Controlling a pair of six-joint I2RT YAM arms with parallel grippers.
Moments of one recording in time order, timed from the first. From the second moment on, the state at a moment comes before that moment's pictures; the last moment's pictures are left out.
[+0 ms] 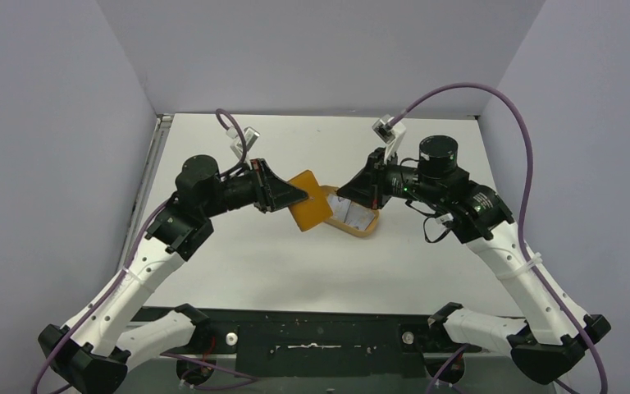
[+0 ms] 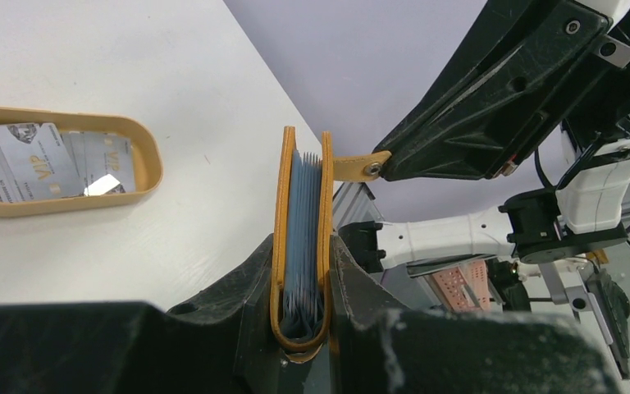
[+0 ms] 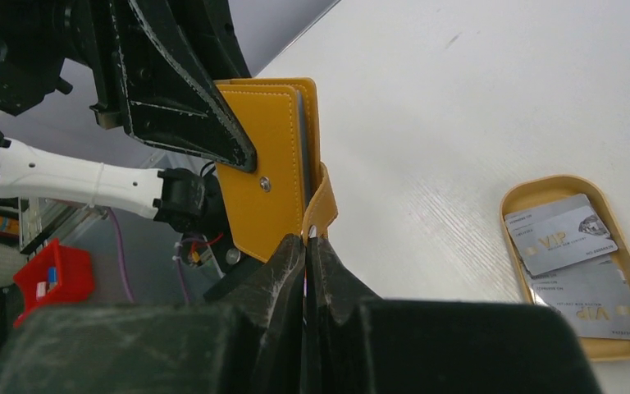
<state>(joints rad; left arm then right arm) -0.56 1.00 1.02 -0.13 0.56 -0.80 0.60 1.10 1.35 -0.57 -0.51 0.33</state>
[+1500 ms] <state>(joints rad) -0.60 1.12 1.16 -0.35 0.54 -0.69 0.70 1.27 1.44 -0.67 -0.56 0.27</state>
